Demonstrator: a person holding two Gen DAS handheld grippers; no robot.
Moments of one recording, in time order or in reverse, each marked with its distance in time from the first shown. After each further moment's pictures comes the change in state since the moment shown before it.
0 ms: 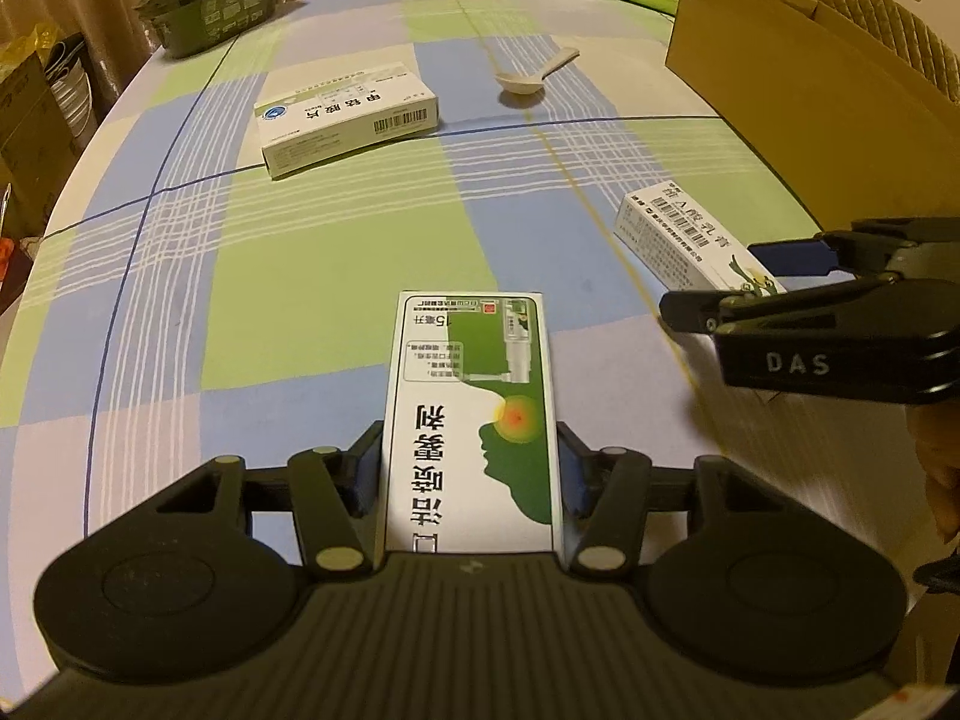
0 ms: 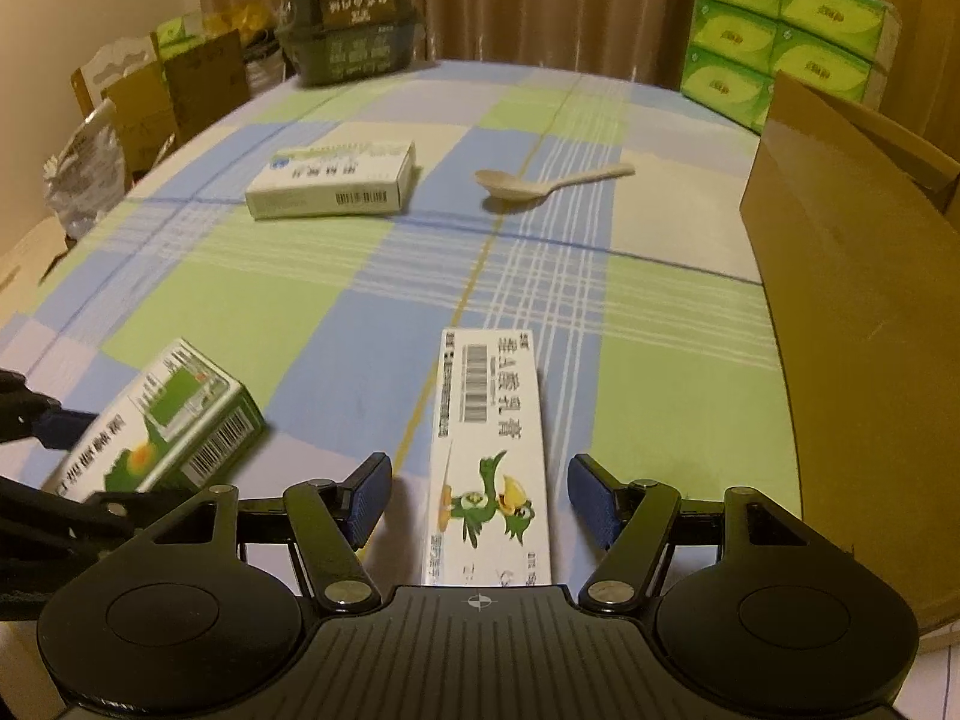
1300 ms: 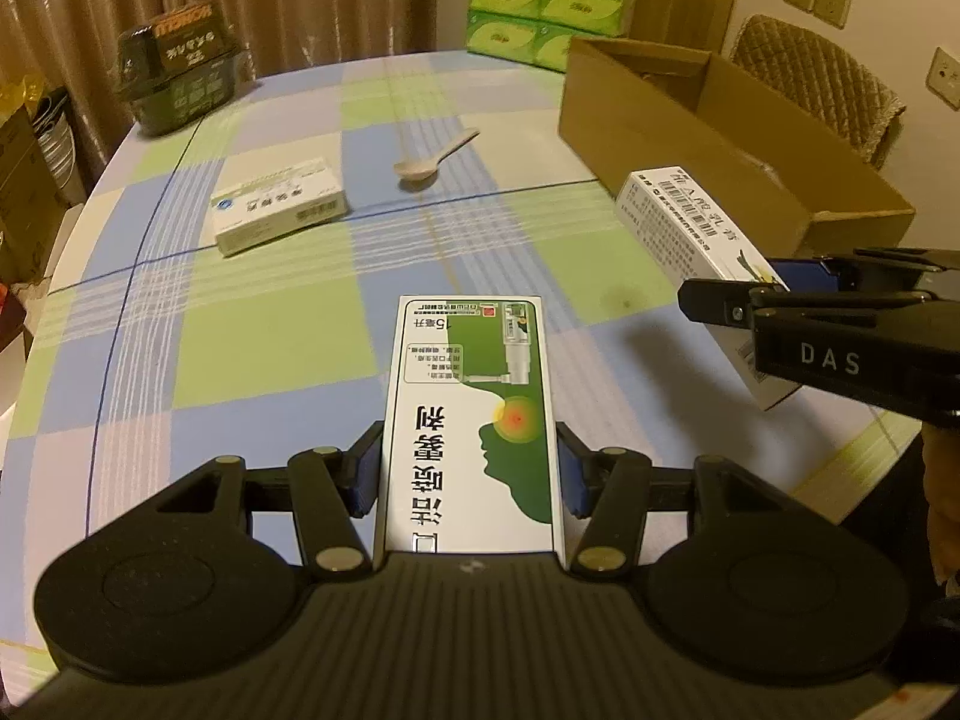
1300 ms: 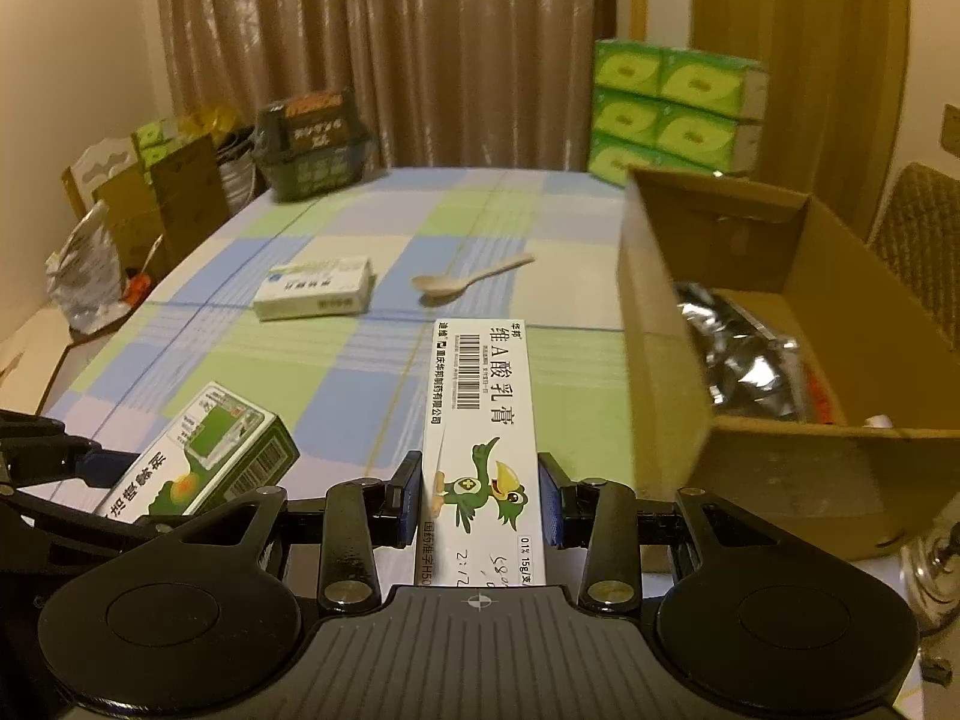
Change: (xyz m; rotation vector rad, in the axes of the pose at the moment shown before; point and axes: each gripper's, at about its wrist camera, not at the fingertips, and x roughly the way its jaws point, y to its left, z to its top) left arm -0.088 -0.071 -0.004 0.033 -0.114 -0.057; right arm -0.137 -0.025 -0.023 0.107 -0.180 -0.055
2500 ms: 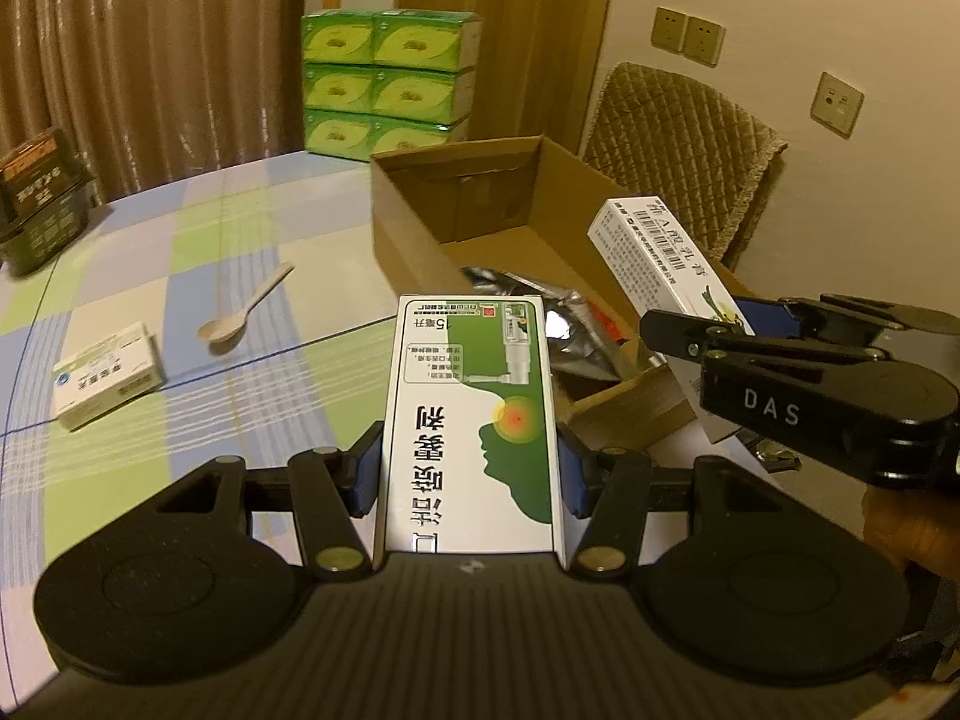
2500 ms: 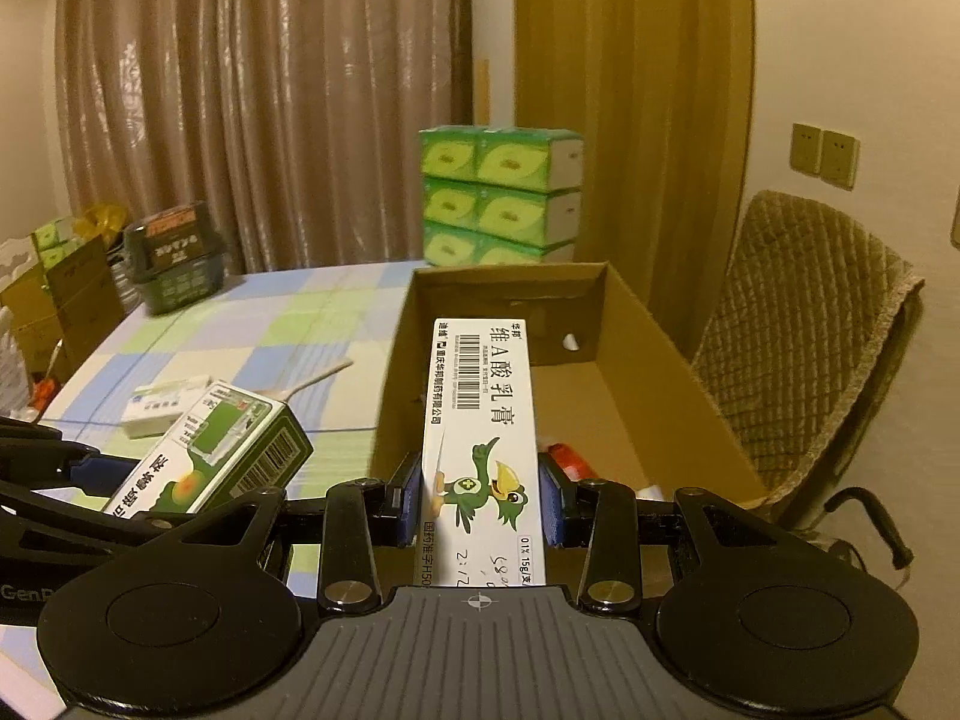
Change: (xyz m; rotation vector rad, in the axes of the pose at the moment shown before) left arm 0.000 -0.114 0.085 0.111 -0.107 -0.178; right arm -0.064 -0.107 0.029 0.109 -0.141 -0.184
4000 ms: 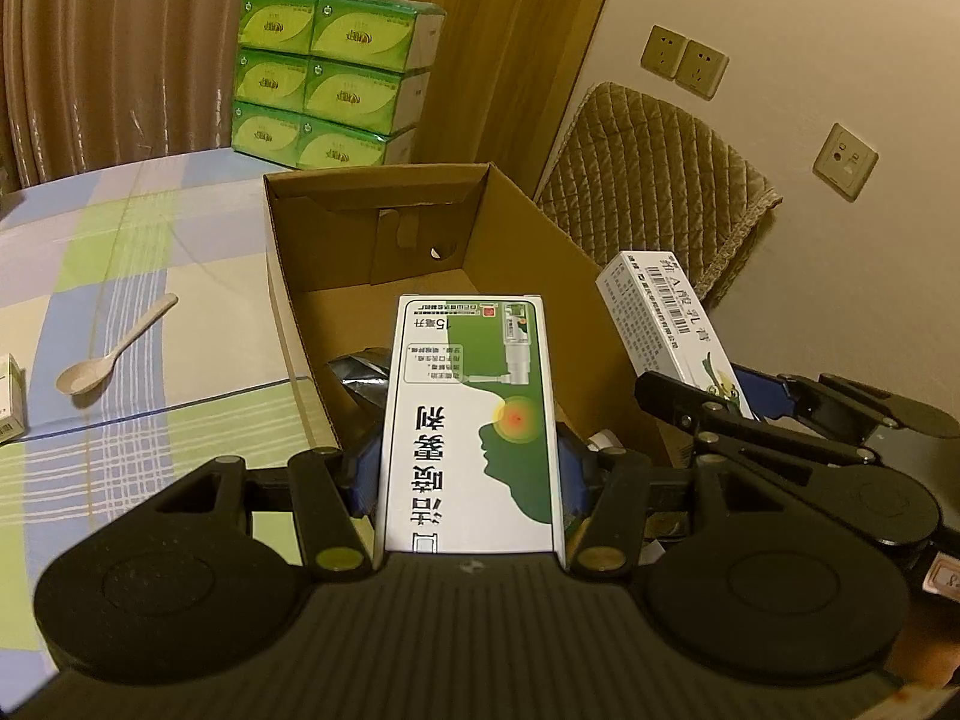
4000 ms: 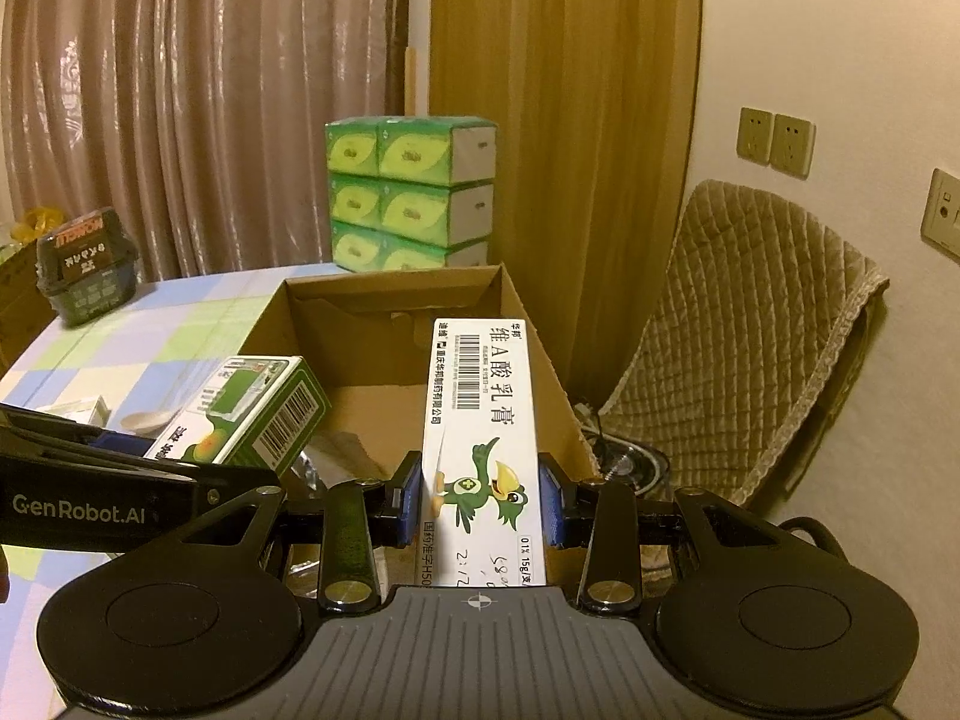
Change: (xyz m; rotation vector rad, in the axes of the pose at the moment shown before) left arm 0.093 -0.035 0.062 -0.107 -0.006 -0.101; right arm 0.051 -0.079 0.020 0.013 0.015 -0.083
